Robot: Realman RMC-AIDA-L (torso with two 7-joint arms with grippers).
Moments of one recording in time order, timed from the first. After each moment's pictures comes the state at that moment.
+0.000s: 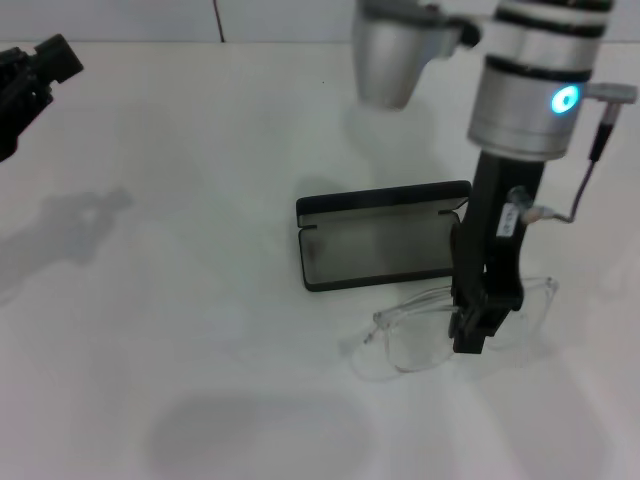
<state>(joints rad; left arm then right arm) -0.33 -1.97 0.68 0.67 1.42 1.77 -1.37 1.65 2.03 -2.82 0.12 -0.87 -1.76 1.83</state>
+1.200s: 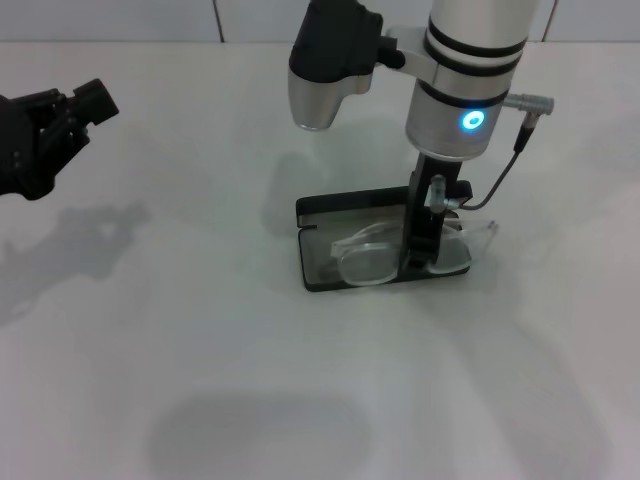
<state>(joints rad) -0.32 -2.00 0.69 0.67 1.49 1.76 -1.33 1.64 2.03 -2.82 -0.08 -1.01 -1.31 2.13</state>
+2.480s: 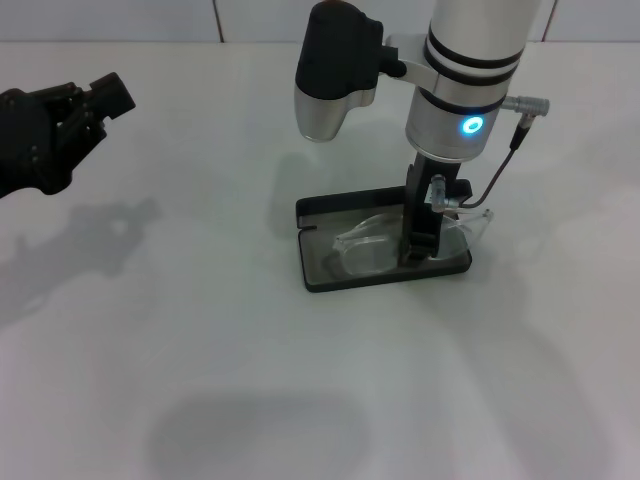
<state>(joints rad) -0.34 -2.01 0.69 0.64 1.49 1.75 -1.30 1.62 2.03 -2.82 -0.11 -1.06 -1.23 2.10</state>
